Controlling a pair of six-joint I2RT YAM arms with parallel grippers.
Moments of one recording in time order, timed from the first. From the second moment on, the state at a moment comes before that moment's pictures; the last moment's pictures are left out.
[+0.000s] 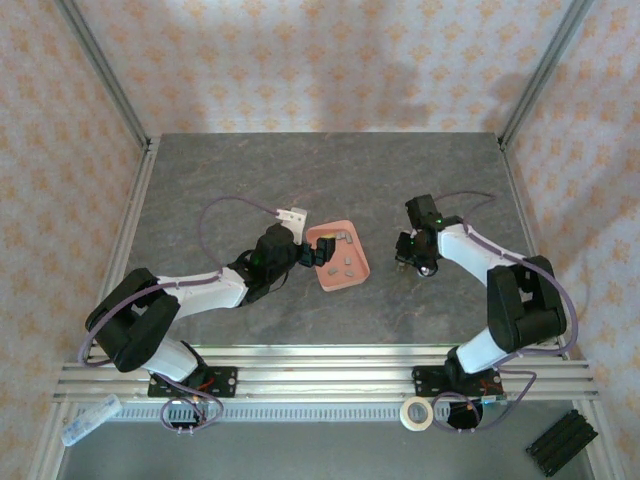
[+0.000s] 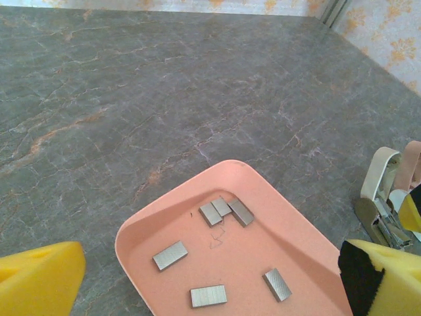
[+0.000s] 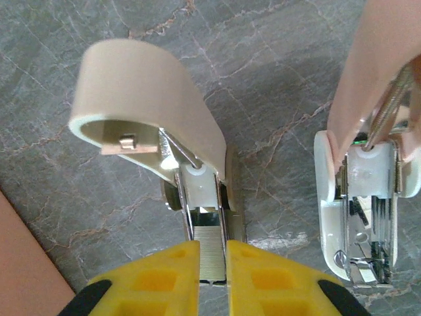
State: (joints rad) left arm -0.68 1.48 0.64 0.44 -0.16 -0.33; right arm 0.27 1.54 0.90 -0.63 -0.07 0.59
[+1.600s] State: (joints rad) left arm -0.68 1.50 0.67 0.43 -0.16 -0.33; right arm 0.26 1.53 0.93 -0.63 -0.07 0.58
